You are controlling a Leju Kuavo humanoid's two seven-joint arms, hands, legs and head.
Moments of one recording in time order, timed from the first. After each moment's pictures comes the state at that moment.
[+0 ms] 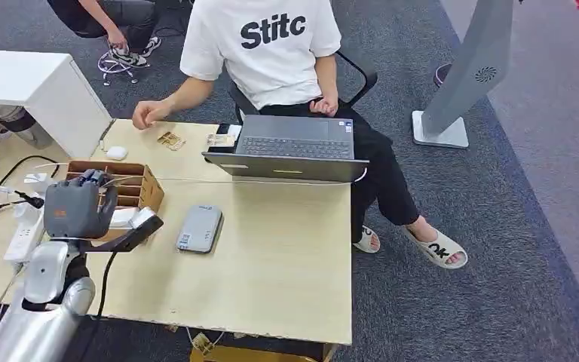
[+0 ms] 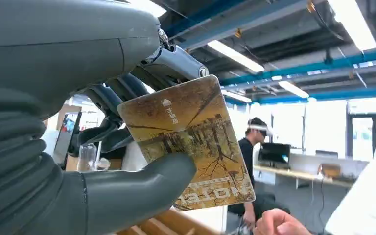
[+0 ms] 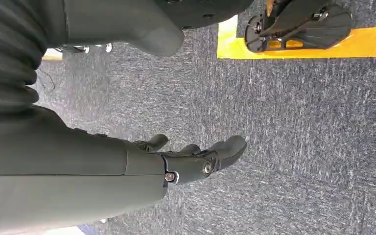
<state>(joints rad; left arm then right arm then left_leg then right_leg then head) -0.16 0.35 0.03 -1.52 -1.22 0.40 0.06 -0.05 0.22 -1.02 -0.22 1.25 -0.17 -0.02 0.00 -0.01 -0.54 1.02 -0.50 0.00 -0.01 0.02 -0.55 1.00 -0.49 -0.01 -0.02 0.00</state>
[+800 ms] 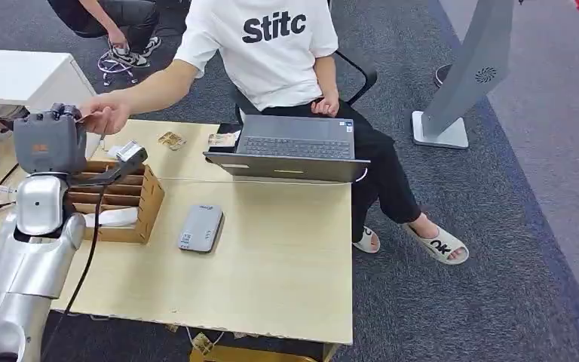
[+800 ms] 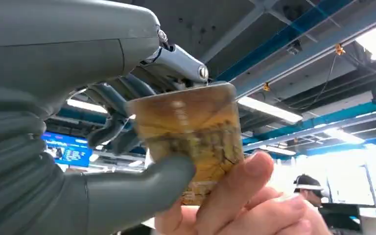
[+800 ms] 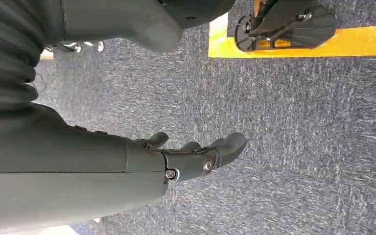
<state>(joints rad) -0.51 0.37 0.01 -1.27 -1.53 0.39 0.19 -0.07 0.22 -1.03 -0.22 1.25 -0.18 -0.04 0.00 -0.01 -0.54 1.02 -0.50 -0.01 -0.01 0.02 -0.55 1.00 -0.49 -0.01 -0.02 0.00</state>
